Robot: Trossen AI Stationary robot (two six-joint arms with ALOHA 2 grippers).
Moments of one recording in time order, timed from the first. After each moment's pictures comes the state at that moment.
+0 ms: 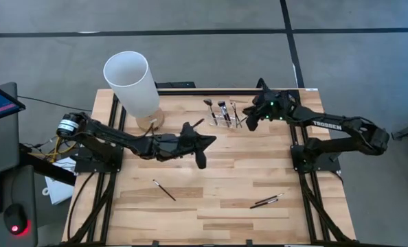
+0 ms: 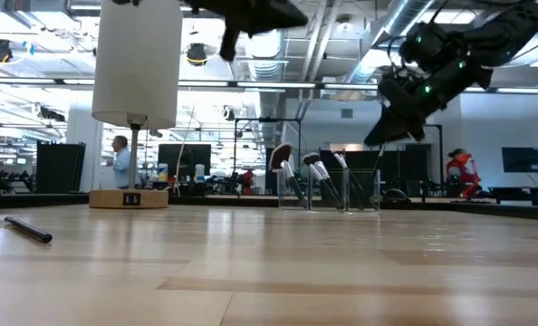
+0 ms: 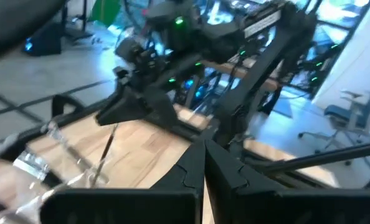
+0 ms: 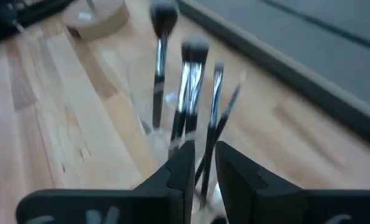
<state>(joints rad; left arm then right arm) -0.21 1.55 0.95 0.52 -0.52 -0.28 -0.62 1.12 0.55 -0.03 -0.13 0.06</state>
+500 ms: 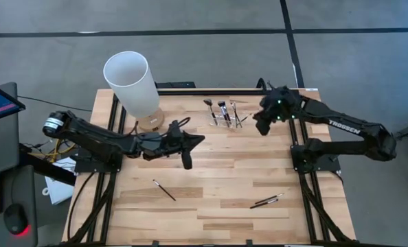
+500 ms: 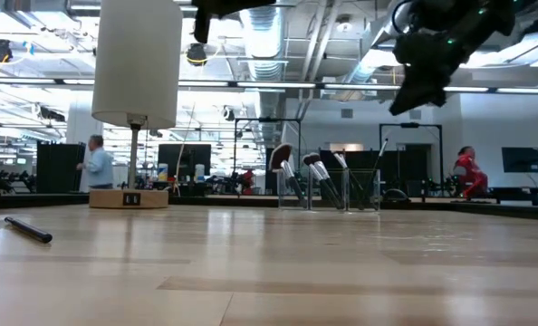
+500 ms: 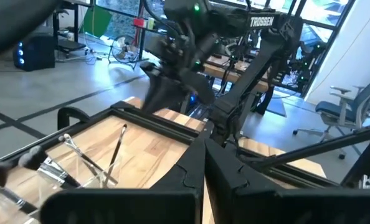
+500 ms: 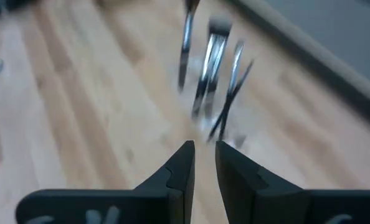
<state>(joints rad) -0.24 1.36 0.83 0.49 -0.52 -0.22 -0.53 0.96 0.79 -0.63 -0.13 0.08</state>
